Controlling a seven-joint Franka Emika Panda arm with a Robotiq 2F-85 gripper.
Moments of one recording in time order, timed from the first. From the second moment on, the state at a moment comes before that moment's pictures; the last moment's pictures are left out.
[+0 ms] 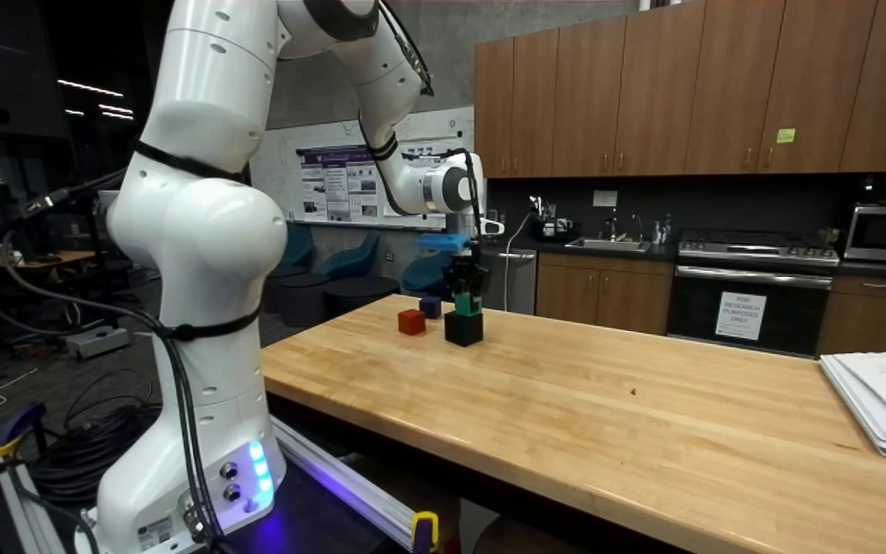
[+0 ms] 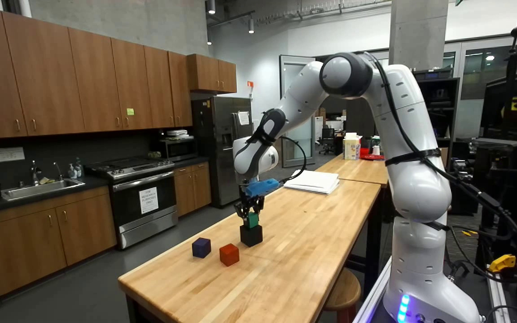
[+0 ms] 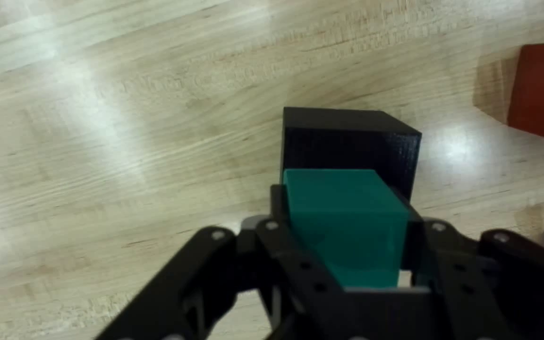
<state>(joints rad) 0.07 0.31 -0.05 -2.12 -0.07 2.41 0.23</state>
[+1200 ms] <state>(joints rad) 0.06 0.28 -0.03 -2.18 -0.02 2.42 0.18</state>
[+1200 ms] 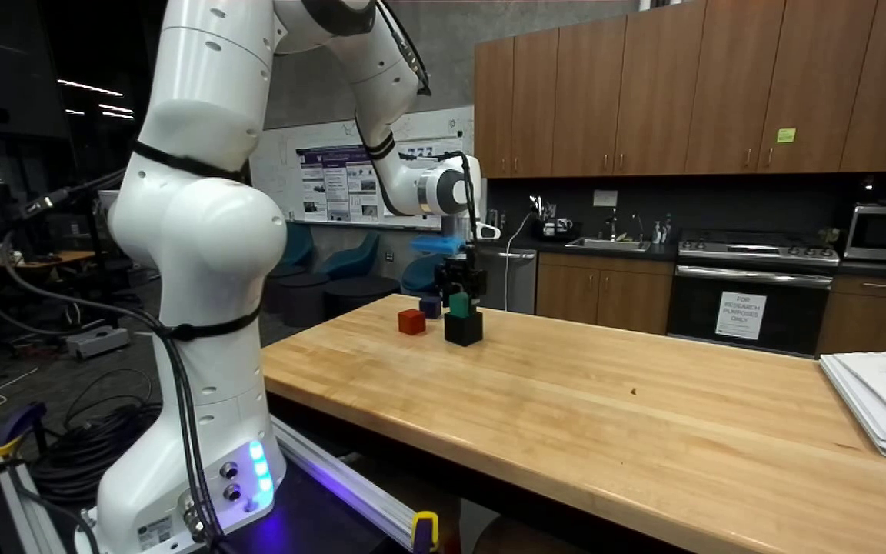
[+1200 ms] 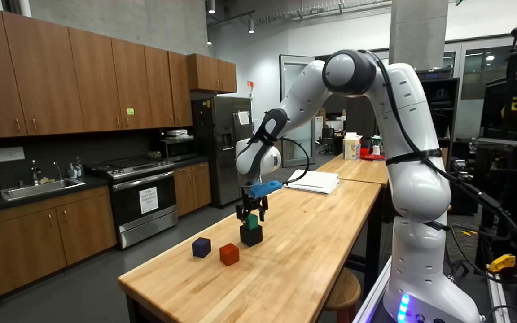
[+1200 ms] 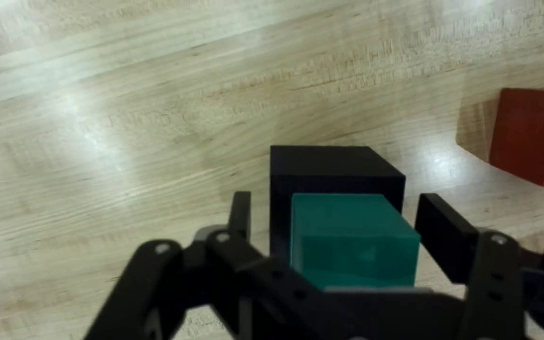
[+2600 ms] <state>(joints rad) 0.06 -0.16 0.03 -2.41 -0.08 2.34 0.19</state>
